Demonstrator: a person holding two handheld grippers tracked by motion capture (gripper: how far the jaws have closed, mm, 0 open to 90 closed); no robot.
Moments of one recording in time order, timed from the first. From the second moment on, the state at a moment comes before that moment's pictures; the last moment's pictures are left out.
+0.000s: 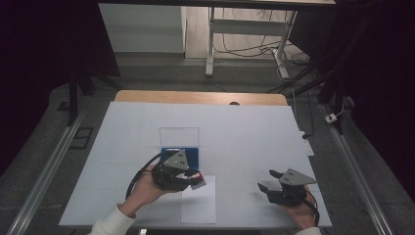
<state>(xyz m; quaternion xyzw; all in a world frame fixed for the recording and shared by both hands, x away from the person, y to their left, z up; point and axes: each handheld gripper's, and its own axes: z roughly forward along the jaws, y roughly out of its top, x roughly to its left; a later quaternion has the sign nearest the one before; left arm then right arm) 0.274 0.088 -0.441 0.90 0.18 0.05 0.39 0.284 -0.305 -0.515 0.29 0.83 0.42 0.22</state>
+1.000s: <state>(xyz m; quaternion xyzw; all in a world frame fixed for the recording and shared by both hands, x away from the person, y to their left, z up) 0.277 0.066 -0.482 0.93 0.18 0.05 0.32 0.285 -0.304 -0.518 0.29 0.84 0.41 0.22</state>
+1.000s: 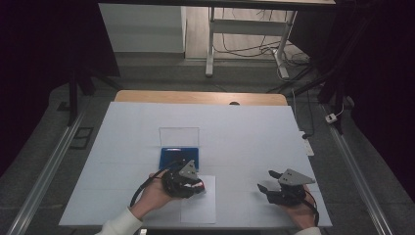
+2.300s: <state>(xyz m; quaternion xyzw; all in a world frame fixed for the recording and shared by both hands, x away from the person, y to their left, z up) 0.278 0.058 -0.492 0.94 0.17 0.05 0.29 0.285 -0.303 -0.519 0.29 0.84 0.40 0.22</state>
